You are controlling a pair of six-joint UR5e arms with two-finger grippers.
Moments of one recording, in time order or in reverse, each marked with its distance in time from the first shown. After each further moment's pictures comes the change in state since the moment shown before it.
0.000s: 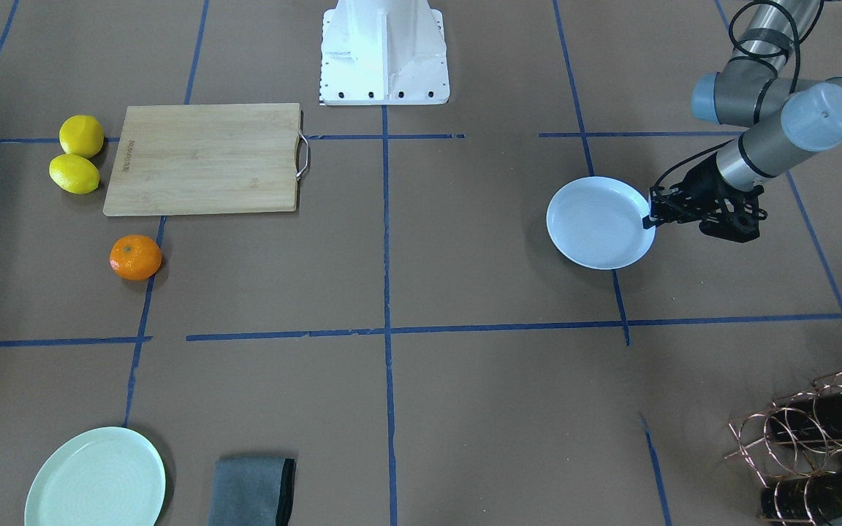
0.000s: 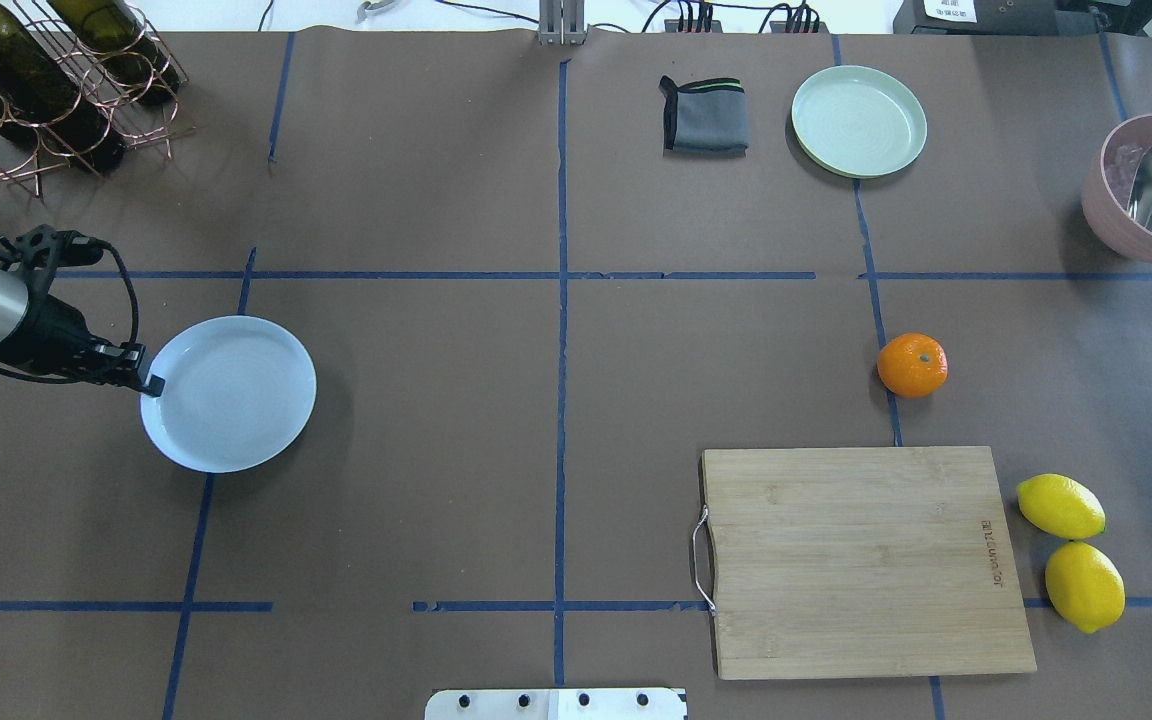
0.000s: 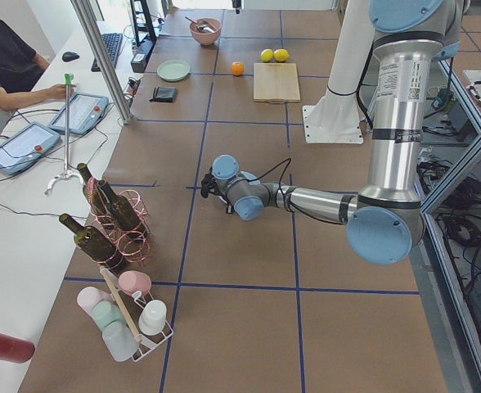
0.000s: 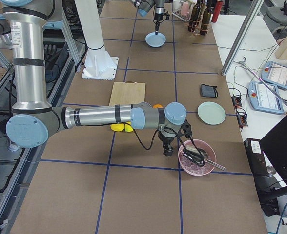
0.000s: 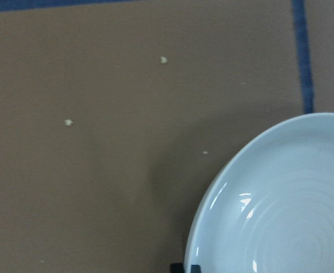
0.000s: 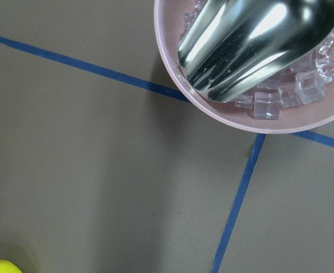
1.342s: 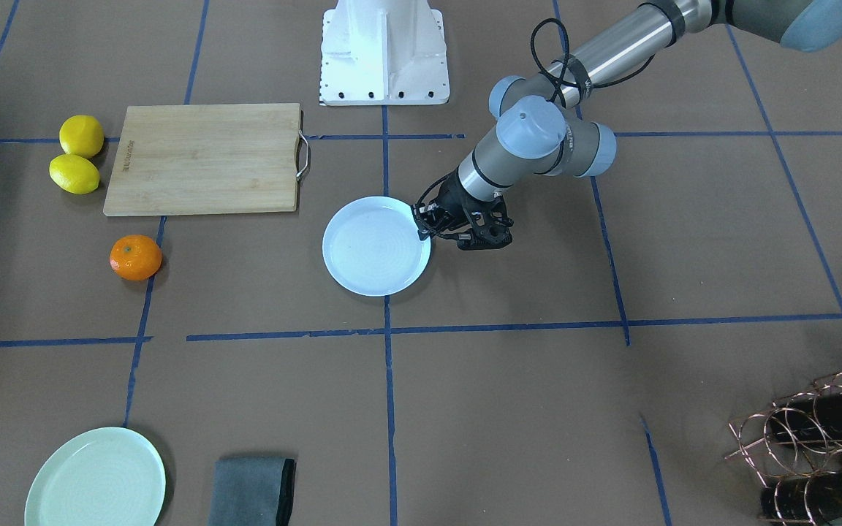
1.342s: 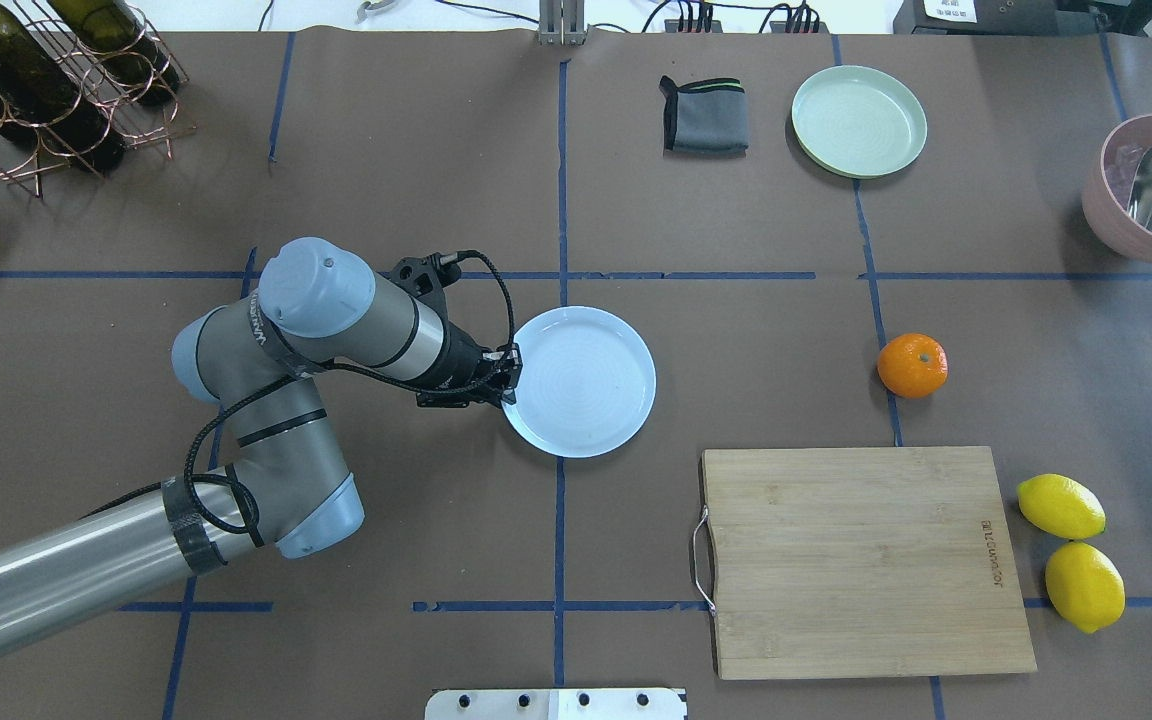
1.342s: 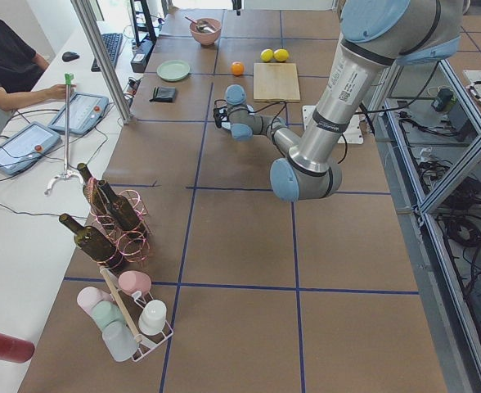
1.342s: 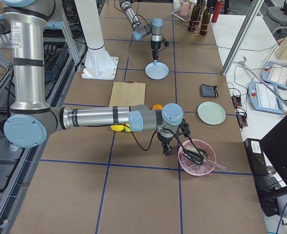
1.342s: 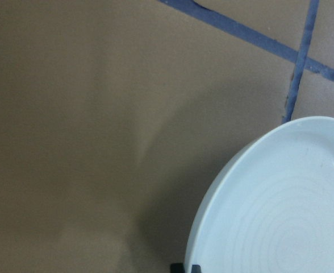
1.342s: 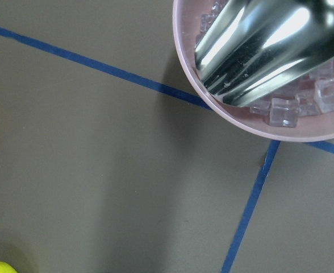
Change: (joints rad) left arm 0.347 -0.499 0.212 0.004 0.311 -0.541; right arm -0.036 -0.026 -0.002 0.111 0.007 0.026
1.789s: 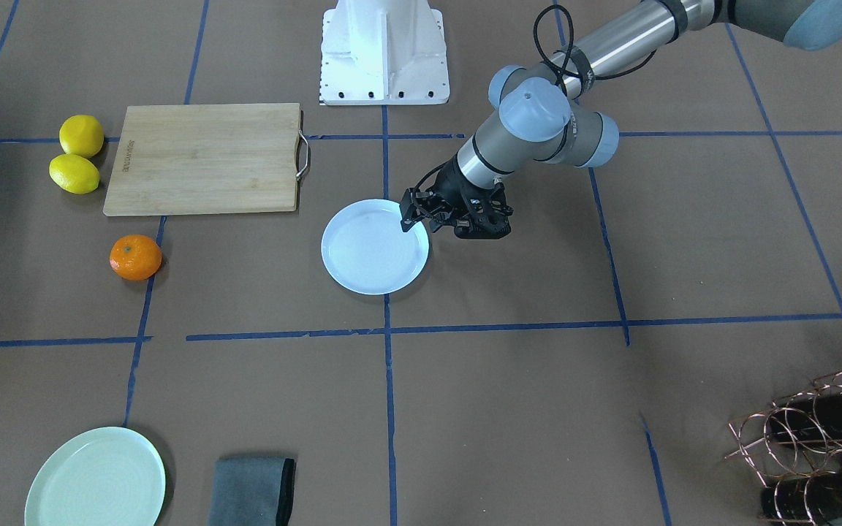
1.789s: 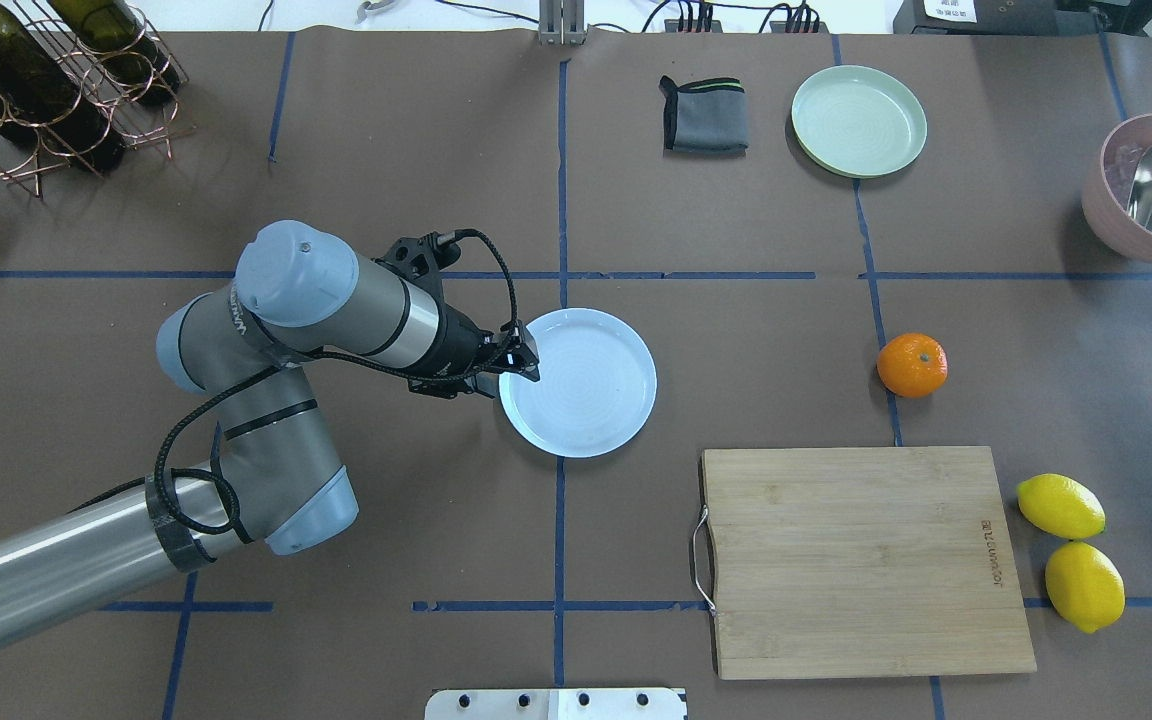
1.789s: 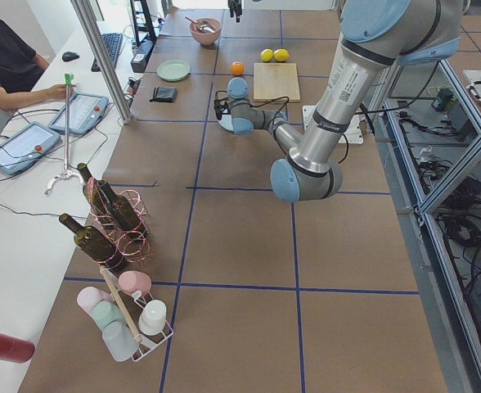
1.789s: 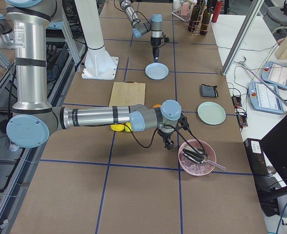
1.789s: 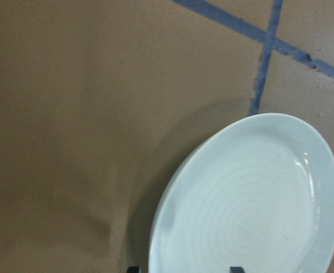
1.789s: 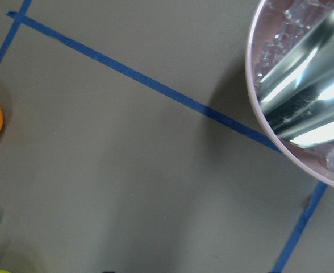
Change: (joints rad) left arm -0.024 0.011 -0.087 -0.003 0.004 -0.006; right arm -0.080 -0.006 0.006 0.138 0.000 0.046
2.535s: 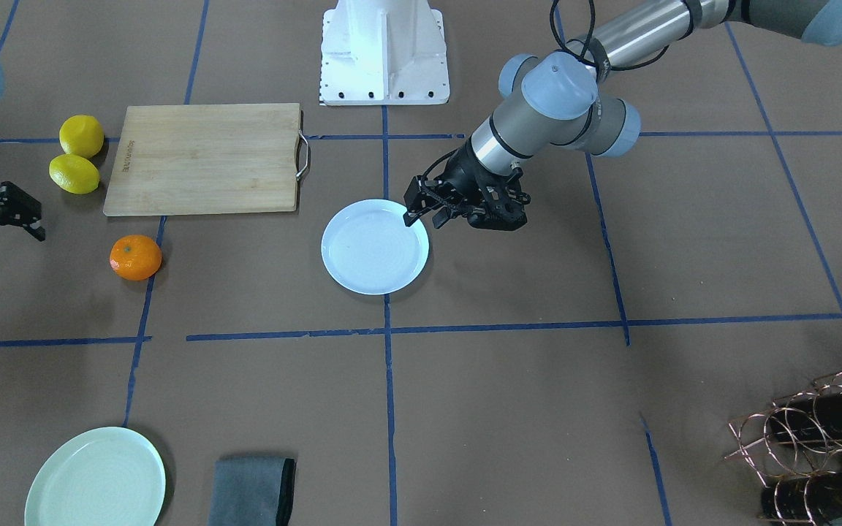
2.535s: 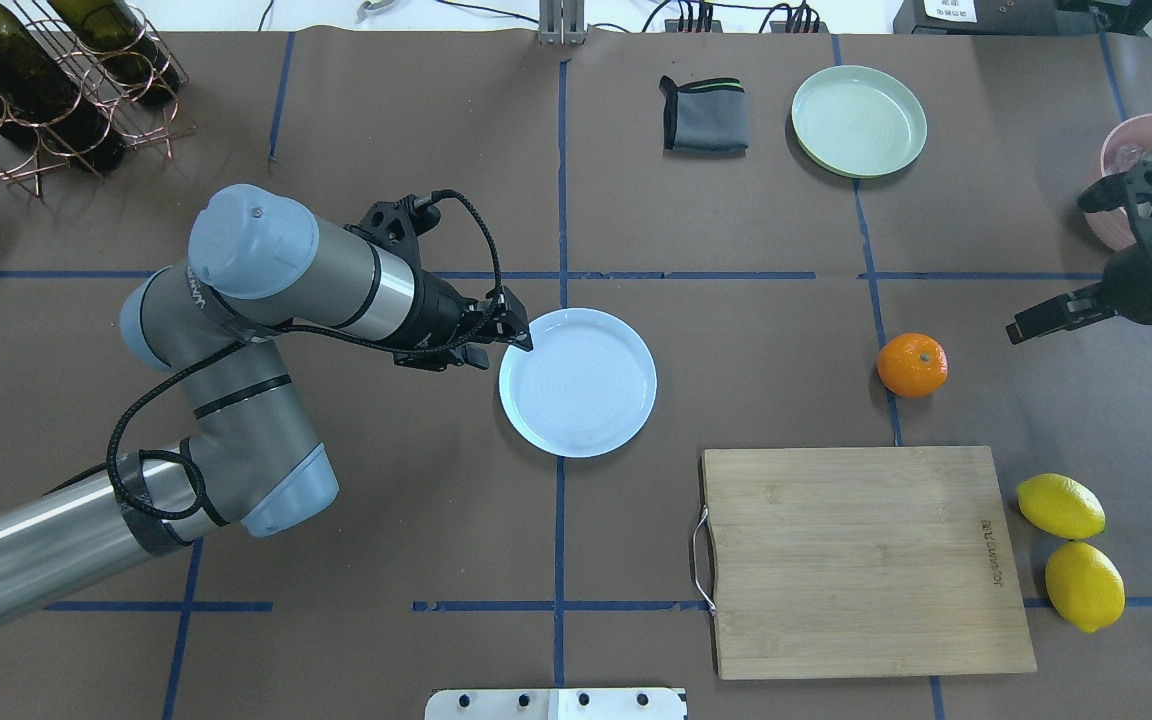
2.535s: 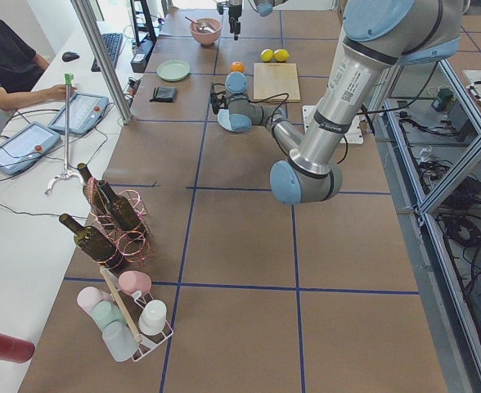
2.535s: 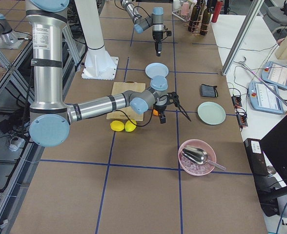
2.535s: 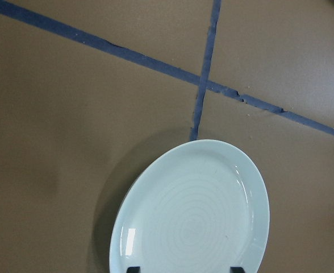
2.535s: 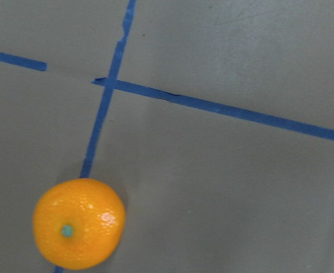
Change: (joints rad) left arm -0.039 0.019 -0.061 0.001 -0.006 -0.003; right arm -0.373 0.006 0.146 0.264 -0.231 0.767
